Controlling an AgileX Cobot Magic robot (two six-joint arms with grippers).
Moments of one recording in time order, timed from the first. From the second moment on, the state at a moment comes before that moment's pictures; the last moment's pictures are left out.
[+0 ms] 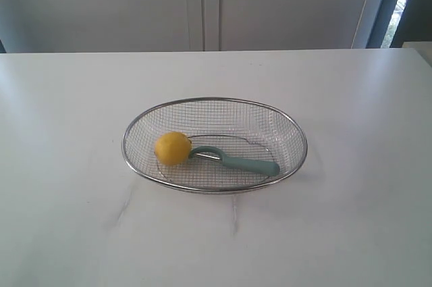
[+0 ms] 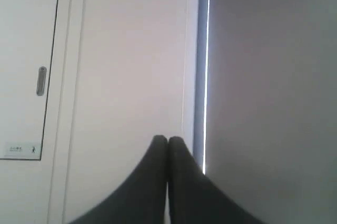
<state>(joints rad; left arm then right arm) -0.03 0.01 0.03 -0.15 0.39 0.17 0.07 0.16 -1.29 -0.27 0.72 0.11</state>
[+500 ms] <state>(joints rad) -0.03 0.01 0.03 -0.15 0.39 0.17 -0.09 0.09 -1.06 -0.19 0.70 0.11</state>
